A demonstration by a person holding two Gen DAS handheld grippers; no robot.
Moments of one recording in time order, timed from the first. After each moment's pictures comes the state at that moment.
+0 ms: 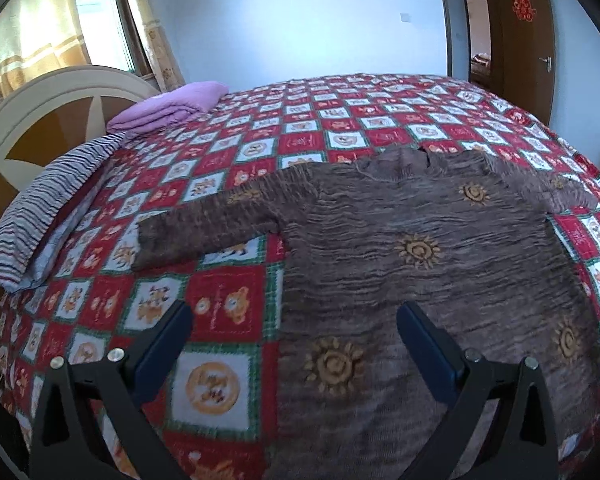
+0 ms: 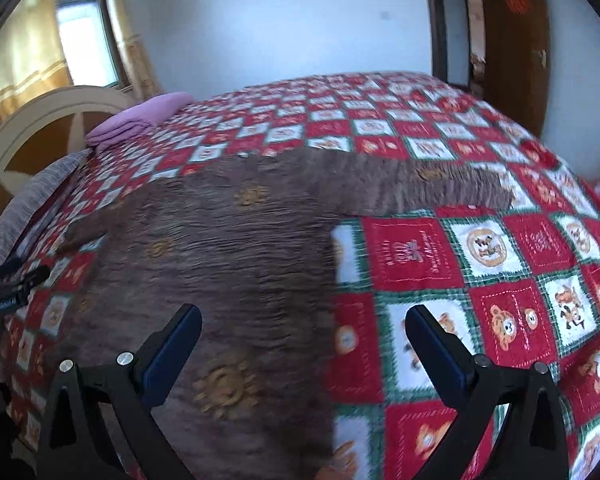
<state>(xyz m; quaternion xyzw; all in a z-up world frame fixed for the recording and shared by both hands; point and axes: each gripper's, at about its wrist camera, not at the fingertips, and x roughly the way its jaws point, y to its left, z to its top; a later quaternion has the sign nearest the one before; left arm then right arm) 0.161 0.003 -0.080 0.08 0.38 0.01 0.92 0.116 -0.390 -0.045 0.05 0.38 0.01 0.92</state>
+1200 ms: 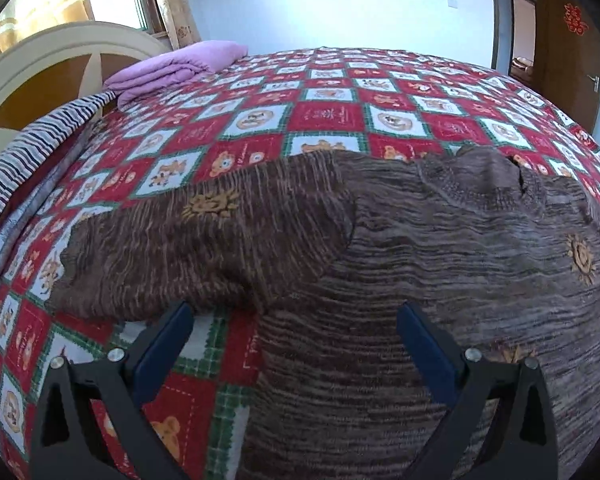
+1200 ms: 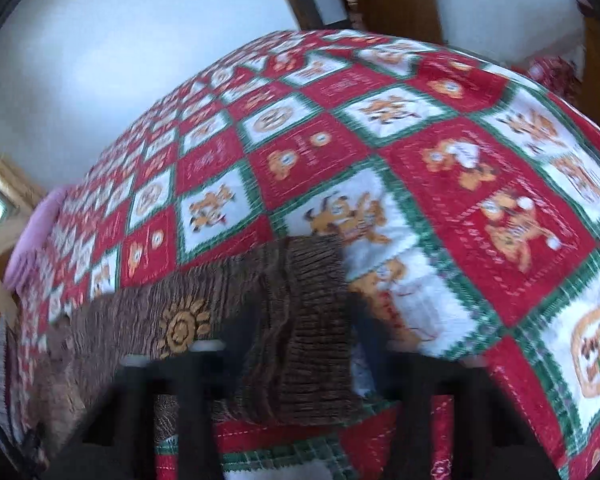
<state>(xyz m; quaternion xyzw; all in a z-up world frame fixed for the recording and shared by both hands) 0.313 0.002 -0.148 0.03 0.42 0.06 0.91 0.313 -0.648 -0.092 0.22 0.41 -0.13 0.87</state>
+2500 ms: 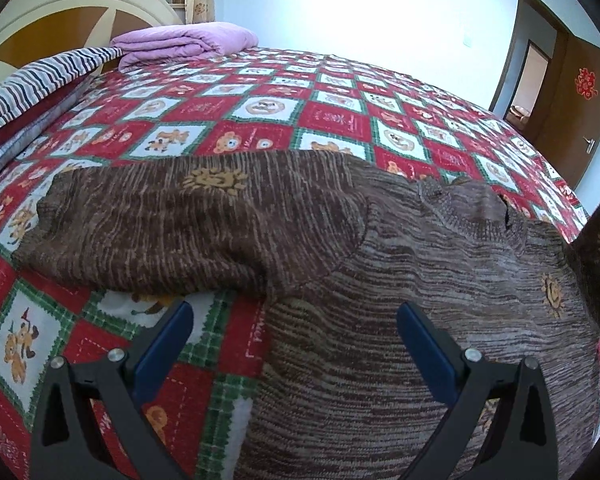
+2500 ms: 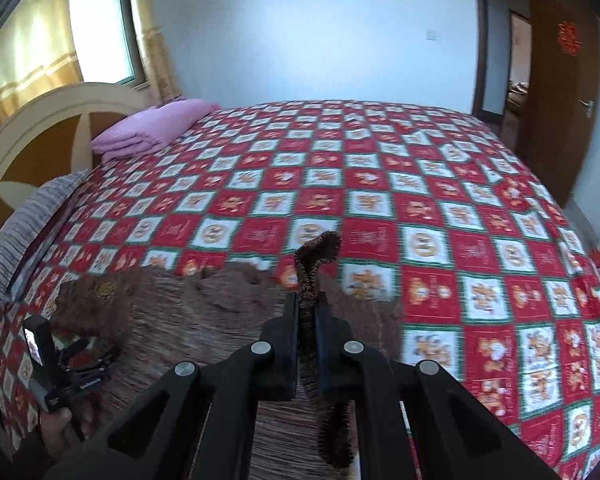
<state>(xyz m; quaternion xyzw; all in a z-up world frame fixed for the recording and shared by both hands) 0.306 0.035 -0.155 -0.08 0.41 0.03 0.91 0.333 -0.340 0.054 -0.01 0.37 0.06 0.93</state>
